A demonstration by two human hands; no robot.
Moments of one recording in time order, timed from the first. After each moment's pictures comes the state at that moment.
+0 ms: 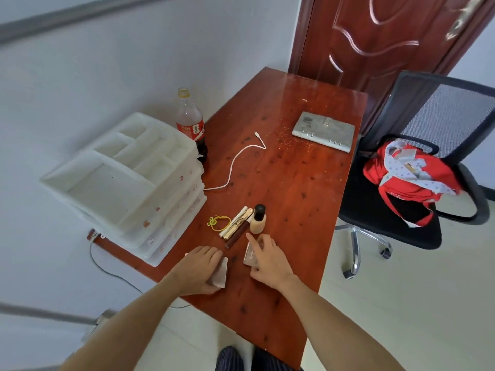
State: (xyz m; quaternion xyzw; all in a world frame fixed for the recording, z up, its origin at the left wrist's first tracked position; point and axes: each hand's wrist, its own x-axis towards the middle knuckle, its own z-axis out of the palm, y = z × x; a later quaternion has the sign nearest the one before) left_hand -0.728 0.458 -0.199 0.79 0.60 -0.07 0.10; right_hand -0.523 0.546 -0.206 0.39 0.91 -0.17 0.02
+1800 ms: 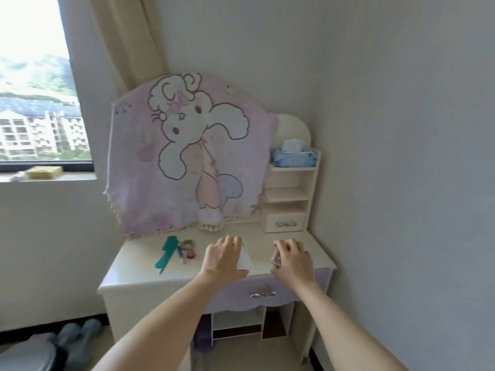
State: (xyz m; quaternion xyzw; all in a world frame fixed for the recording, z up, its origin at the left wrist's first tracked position) left_hand -0.513 -0.442 0.028 -0.45 0.88 -0.07 -0.13; right_hand -0.693 -0.385 0.003 -0.62 0.75 -0.19 -0.09
